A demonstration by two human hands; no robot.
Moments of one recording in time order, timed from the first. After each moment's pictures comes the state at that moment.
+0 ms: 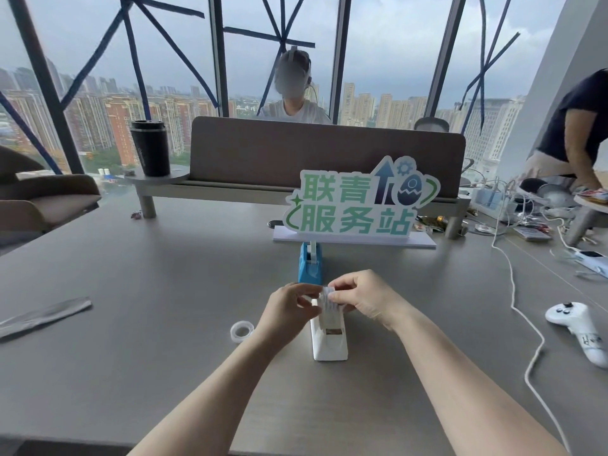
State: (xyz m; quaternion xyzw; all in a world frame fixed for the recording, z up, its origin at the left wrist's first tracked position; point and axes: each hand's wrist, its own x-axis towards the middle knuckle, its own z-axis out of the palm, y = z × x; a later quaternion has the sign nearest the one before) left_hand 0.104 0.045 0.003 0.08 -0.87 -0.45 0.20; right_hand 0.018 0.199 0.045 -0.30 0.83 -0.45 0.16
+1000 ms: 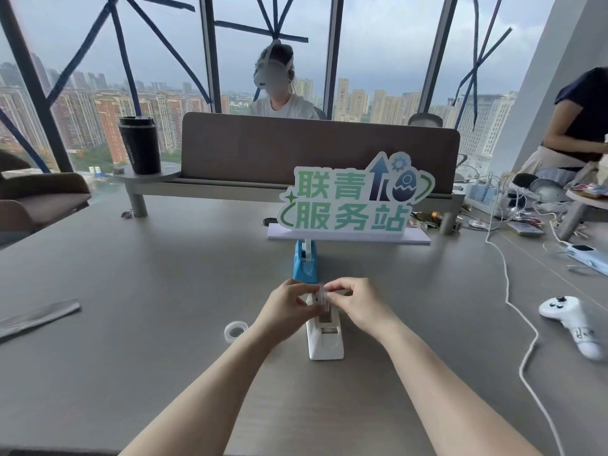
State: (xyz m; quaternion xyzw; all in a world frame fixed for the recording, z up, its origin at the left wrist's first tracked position) left_hand 0.091 0.042 0.000 0.07 -0.88 -0.43 0.17; right_hand 0.015 0.196 0.015 -0.27 0.85 -0.46 0.07
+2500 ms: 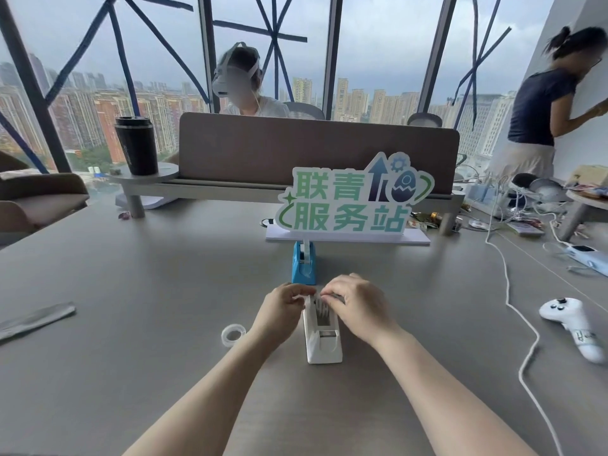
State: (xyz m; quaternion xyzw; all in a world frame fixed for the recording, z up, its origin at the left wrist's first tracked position) left_hand 0.083 0.040 -0.009 0.13 -0.85 -0.49 0.17; right_hand 0.016 0.196 0.012 -0.42 0.85 -0.27 -0.19
